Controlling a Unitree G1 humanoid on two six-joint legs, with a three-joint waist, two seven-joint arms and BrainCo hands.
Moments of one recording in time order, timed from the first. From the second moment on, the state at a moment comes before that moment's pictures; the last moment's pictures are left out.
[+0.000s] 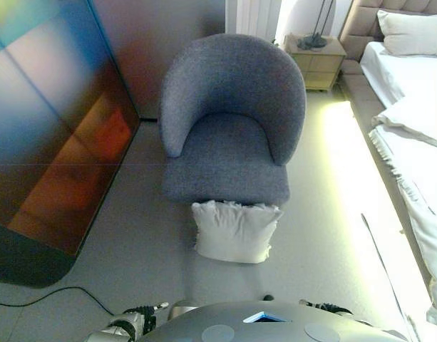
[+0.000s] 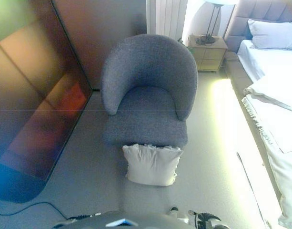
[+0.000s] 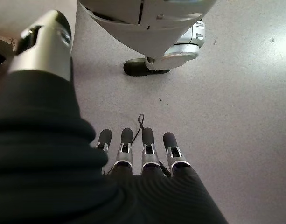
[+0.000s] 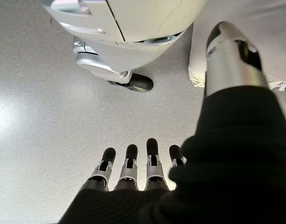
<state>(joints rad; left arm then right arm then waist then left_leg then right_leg) 0.02 0.24 -0.14 1.29 -0.25 0.25 0.13 0.04 -0.26 0.13 1.29 0.24 0.18 -0.10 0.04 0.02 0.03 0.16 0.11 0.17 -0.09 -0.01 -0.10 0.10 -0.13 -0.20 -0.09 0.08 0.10</state>
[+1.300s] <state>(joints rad) 0.03 0.22 -0.11 1.35 -0.26 0.23 0.11 0.00 -0.27 0.16 1.35 0.22 0.22 -0.13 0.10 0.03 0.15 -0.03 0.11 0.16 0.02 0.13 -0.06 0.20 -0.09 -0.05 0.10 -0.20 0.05</state>
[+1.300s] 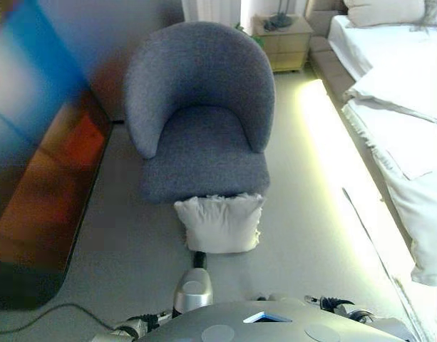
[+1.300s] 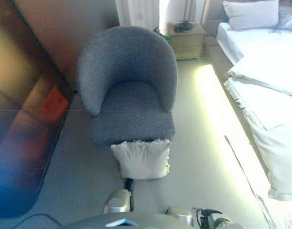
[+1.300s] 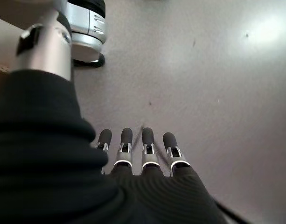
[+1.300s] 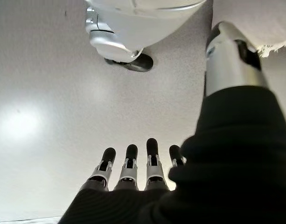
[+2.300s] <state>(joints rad) 0.02 0.22 -0.12 1.32 -0.26 0.25 0.13 0.00 -0.29 0.15 1.27 0.17 0.19 -0.10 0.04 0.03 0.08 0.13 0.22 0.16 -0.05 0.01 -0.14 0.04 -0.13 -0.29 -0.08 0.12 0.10</state>
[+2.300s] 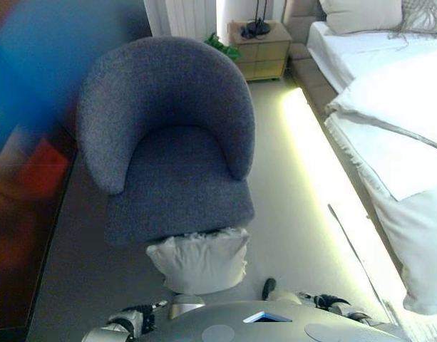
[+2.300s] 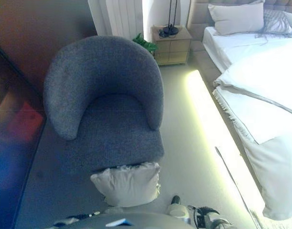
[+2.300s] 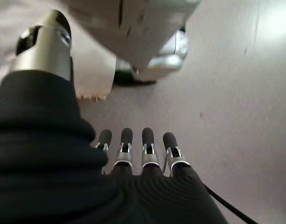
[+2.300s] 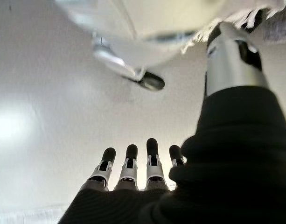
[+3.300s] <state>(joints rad) -0.14 0.21 -0.25 1.20 -0.34 0.00 0.08 -0.15 -0.35 0.19 1.24 0.27 0.09 -0.24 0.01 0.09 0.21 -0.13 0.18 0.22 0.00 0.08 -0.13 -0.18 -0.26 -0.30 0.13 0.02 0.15</state>
